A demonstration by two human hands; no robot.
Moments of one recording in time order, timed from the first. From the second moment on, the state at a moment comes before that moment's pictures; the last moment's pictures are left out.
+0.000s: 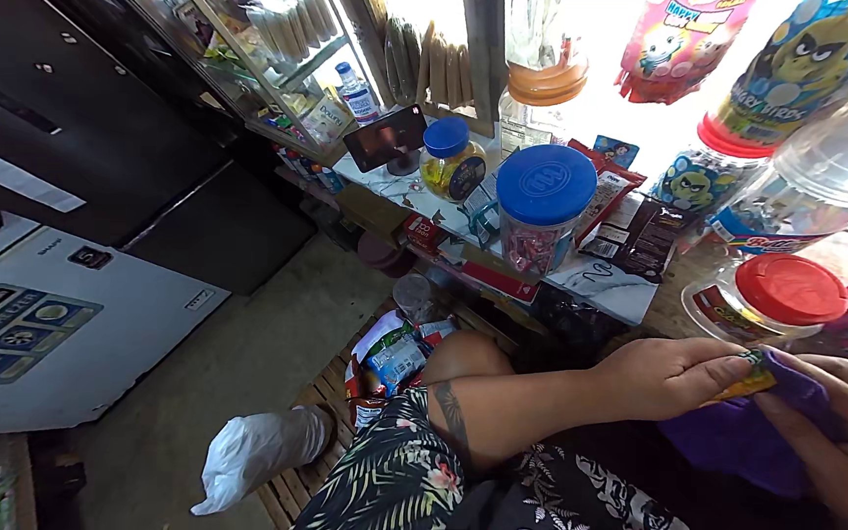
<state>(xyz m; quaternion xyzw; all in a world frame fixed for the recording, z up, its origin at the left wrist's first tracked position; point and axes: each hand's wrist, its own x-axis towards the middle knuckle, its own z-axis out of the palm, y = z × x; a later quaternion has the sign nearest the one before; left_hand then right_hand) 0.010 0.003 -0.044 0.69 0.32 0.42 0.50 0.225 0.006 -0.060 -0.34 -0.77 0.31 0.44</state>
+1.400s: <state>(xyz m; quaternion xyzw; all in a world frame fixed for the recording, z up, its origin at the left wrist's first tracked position) 0.012 -0.001 -0.049 0.64 0.29 0.48 0.53 0.218 0.003 -0.059 -0.35 -0.77 0.24 0.48</state>
